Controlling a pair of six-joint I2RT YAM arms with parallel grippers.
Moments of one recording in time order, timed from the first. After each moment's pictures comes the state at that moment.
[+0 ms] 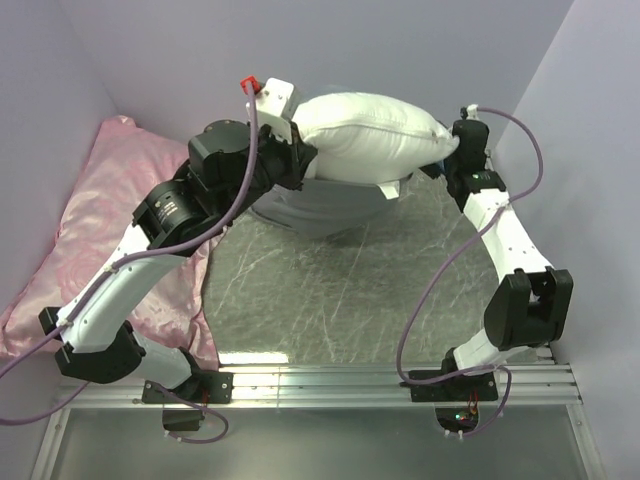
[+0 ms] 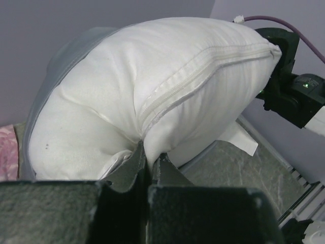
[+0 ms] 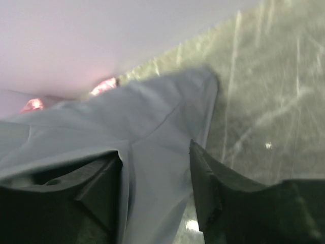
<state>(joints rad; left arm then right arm) -0.92 1.41 1.99 -0.68 -0.31 -0.19 0.08 1.54 1.37 -0.22 -0.18 0.71</state>
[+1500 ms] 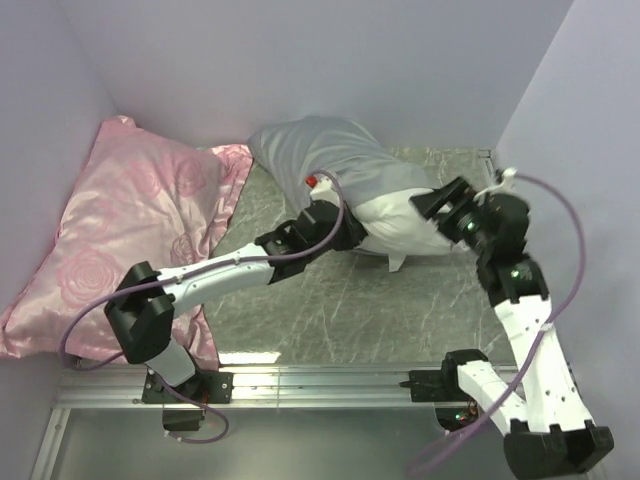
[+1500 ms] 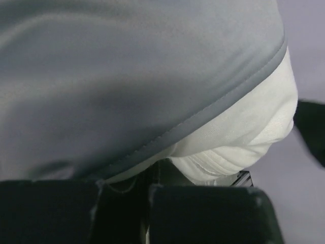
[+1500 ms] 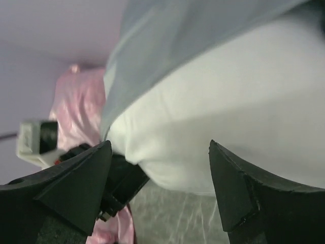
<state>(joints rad) -0.93 1.59 1.20 0.04 -0.20 -0.87 0.07 0.88 1.01 -0.43 -0.21 0.80</state>
